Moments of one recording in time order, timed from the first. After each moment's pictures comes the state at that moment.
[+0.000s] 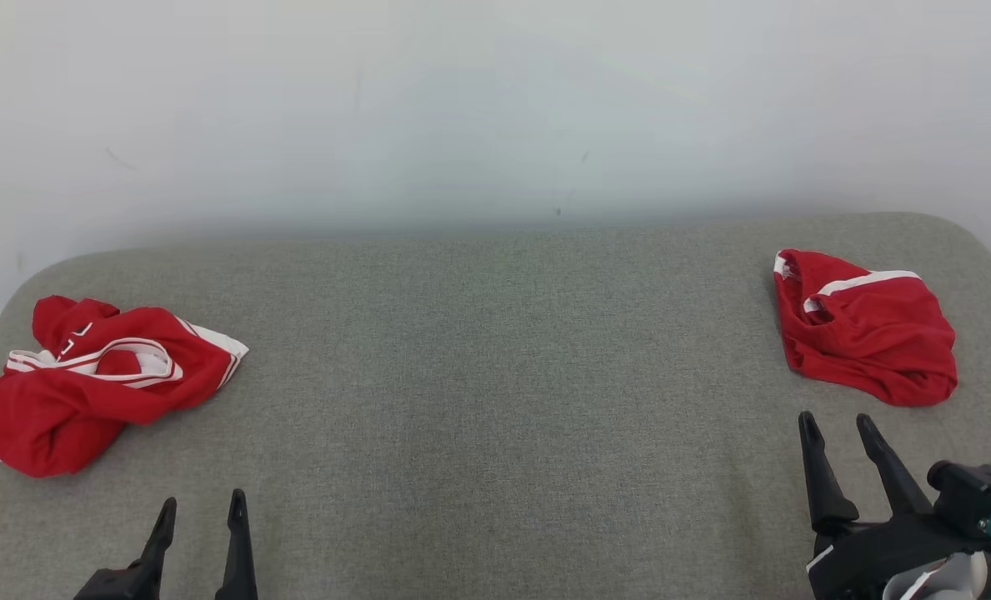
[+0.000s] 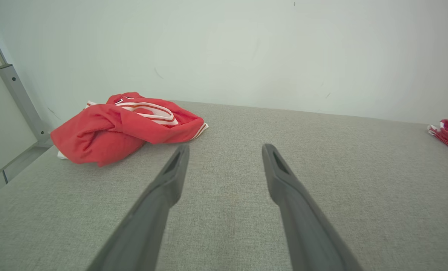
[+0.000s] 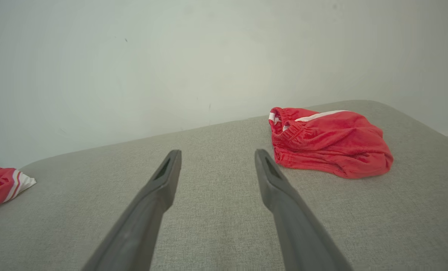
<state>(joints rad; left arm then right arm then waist) 0.06 0.13 -0.16 0.11 -0.18 0.12 -0.13 -0.06 -0.34 0.28 0.20 0.70 -0.12 -0.26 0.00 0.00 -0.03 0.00</state>
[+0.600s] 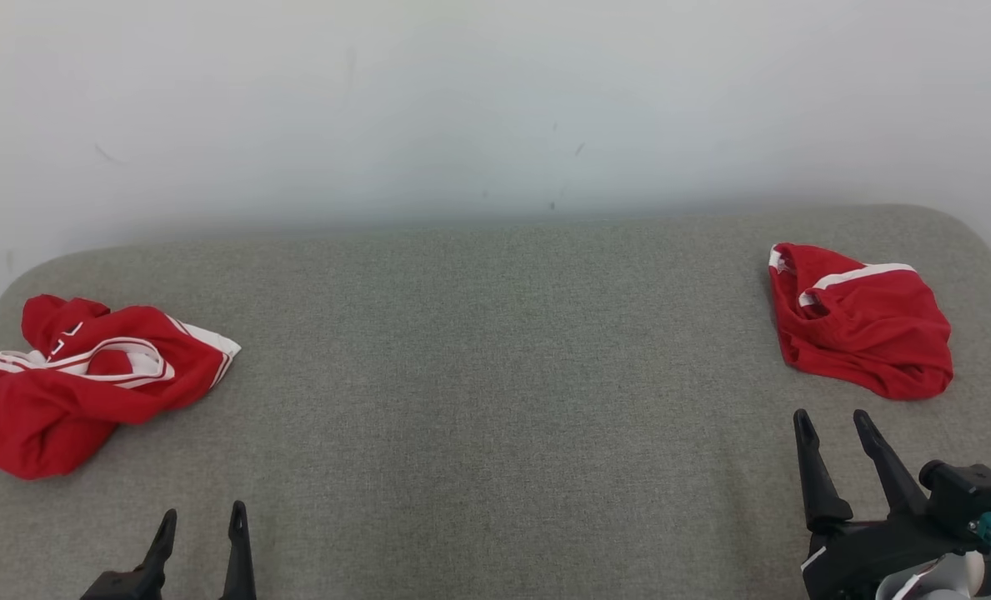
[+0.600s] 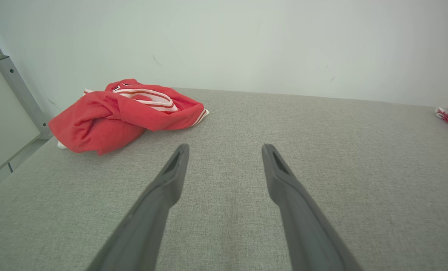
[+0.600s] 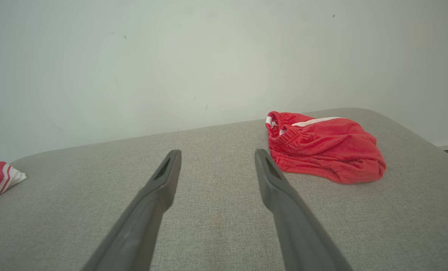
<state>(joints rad) 0.08 0.13 -0.15 0.11 -0.15 0.12 -0.08 -0.05 -0.31 0.25 0.19 0.61 -0.12 -0.25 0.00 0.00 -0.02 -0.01</state>
